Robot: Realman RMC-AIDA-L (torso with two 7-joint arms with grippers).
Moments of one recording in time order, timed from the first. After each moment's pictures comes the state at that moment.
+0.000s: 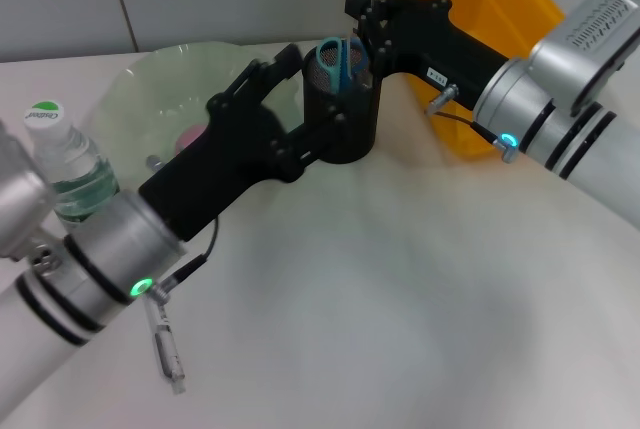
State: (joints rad) left arm -0.38 -2.06 2.16 0.63 0.04 1.17 -0.69; right arm 0.77 2.09 -1.18 -0.06 -0.72 -1.18 0.56
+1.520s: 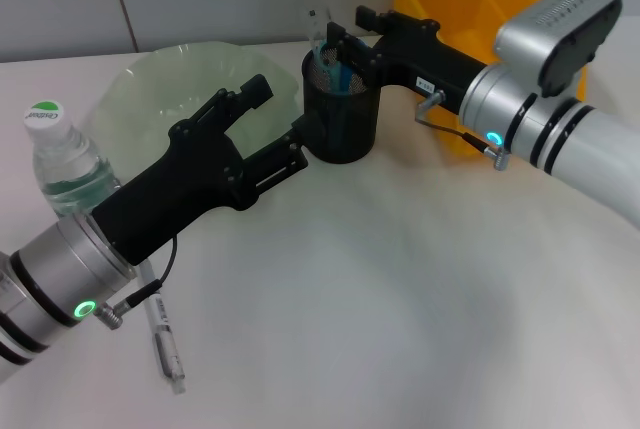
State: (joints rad) left arm -0.33 -2.03 2.00 0.59 0.28 1.28 -0.89; right arm 0.80 2.09 -1.22 -0.06 -0.72 -1.00 0.68
